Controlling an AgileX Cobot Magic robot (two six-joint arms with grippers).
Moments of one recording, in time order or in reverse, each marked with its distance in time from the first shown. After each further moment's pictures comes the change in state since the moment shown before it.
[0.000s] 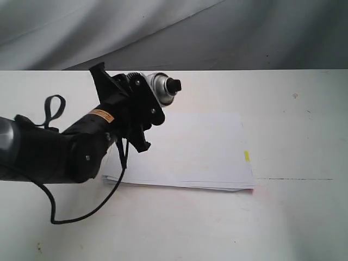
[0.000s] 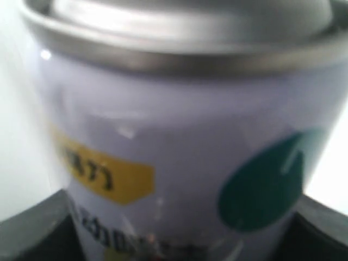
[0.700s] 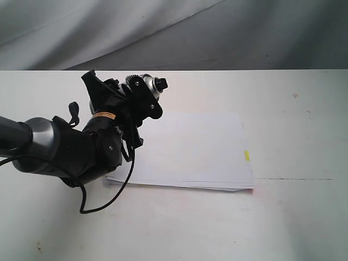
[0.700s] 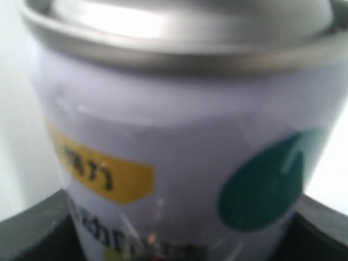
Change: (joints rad) left arm -0.016 0.130 -0.099 -0.377 -0.123 0.219; right arm 0.000 0.000 0.000 0.000 0.000 0.000
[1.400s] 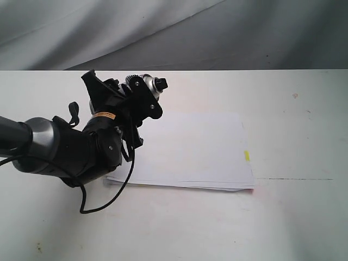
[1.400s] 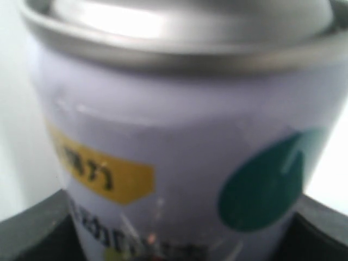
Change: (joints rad) left arm 0.000 0.000 0.000 0.000 0.000 0.000; right arm 0.000 0.000 0.000 0.000 0.000 0.000
